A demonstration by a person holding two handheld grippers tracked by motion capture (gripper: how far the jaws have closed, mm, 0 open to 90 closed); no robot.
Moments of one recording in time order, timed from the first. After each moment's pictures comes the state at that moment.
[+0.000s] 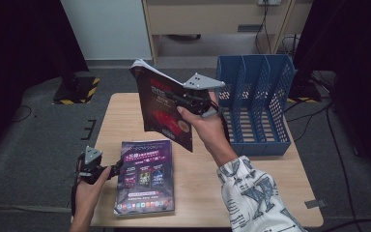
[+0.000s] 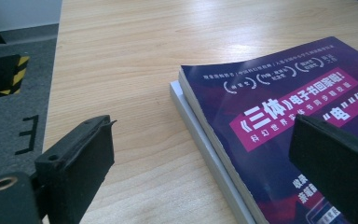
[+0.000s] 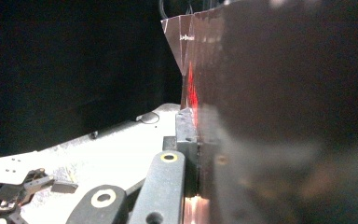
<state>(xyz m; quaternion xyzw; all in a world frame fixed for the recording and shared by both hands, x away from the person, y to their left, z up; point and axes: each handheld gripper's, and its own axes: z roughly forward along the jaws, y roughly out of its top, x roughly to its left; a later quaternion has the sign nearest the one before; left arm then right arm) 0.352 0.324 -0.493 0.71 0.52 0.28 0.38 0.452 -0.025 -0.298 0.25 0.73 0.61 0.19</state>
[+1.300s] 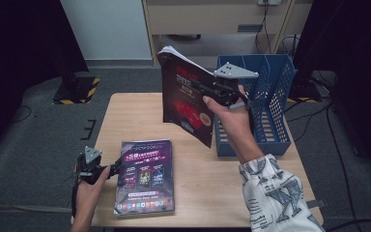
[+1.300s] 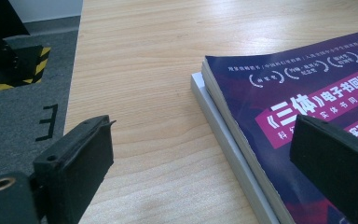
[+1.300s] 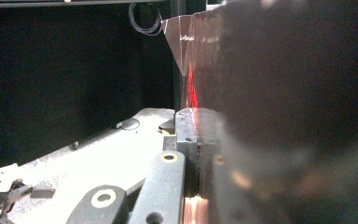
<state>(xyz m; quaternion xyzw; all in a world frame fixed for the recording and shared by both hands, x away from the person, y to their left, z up) 0.354 0.325 -0.497 0.70 0.54 0.30 0.36 0.451 -0.088 -0.270 0.30 0.71 0.60 0.22</state>
